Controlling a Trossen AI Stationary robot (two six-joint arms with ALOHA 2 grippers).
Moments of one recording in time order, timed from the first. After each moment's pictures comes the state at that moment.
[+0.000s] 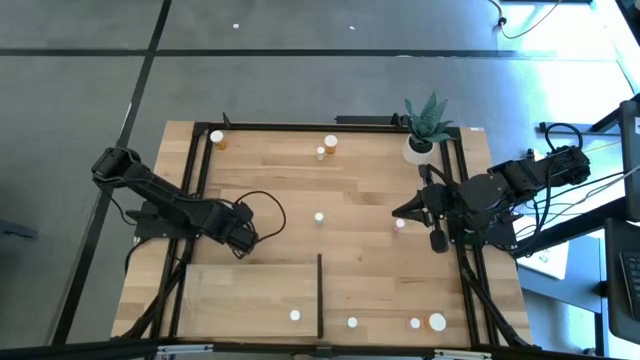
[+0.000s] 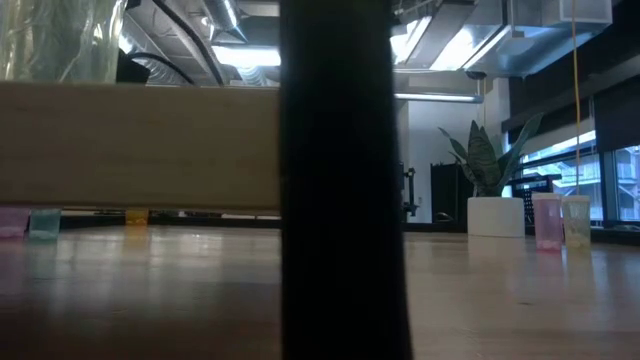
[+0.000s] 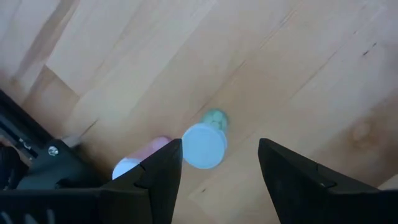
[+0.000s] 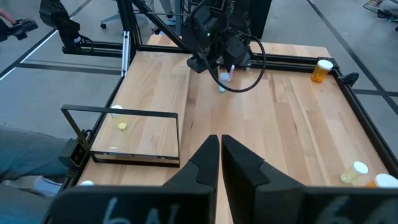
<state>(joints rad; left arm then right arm) -0.40 1.33 0.84 -1.14 -0.21 -1.18 0.43 1.01 1.26 -0.72 0.31 0.15</state>
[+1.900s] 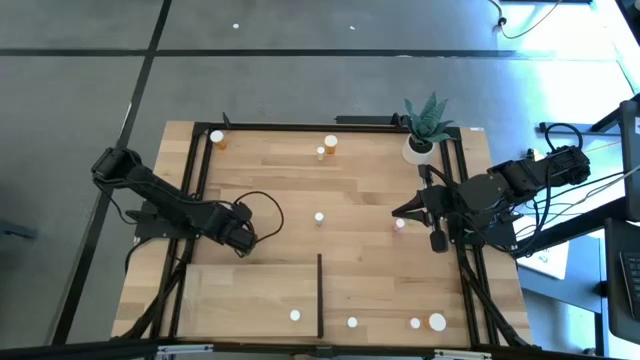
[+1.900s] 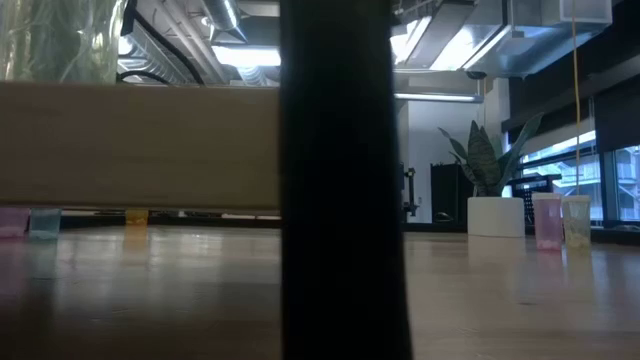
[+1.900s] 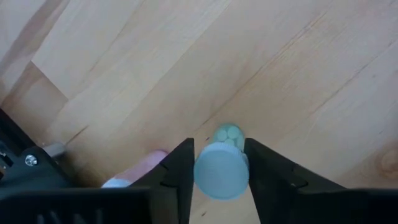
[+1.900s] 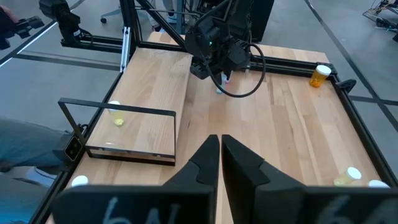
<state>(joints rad) -0.40 1.33 0.73 -1.02 -0.24 -1.23 0.43 1.01 1.26 -0.72 0.31 0.10</state>
